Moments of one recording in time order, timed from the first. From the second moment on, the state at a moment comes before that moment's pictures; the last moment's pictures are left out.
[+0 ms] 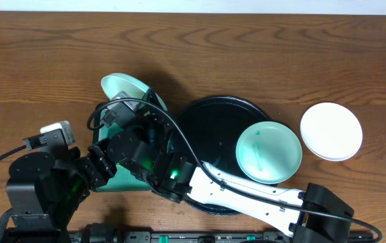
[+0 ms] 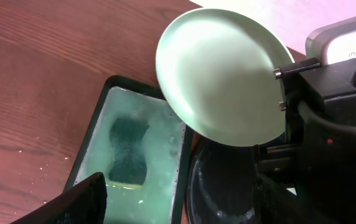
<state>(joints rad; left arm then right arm) -0.01 0.64 1.12 -1.13 0.10 -0.38 1.19 1.80 1.39 0.03 1.07 -0.37</state>
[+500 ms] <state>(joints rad) -0.01 0.64 1.12 -1.12 0.10 -0.38 0.82 1.79 1.39 -0.37 0.27 0.26</state>
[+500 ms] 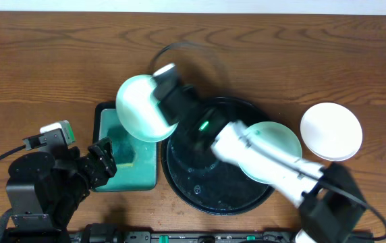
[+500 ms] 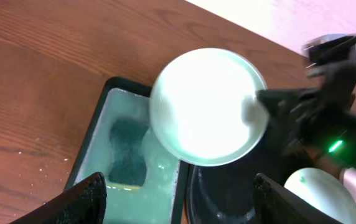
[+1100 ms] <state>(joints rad) -0.01 0.64 1.12 -1.10 0.10 -0.38 -0.46 1.53 1.35 -1.08 -0.09 0.51</state>
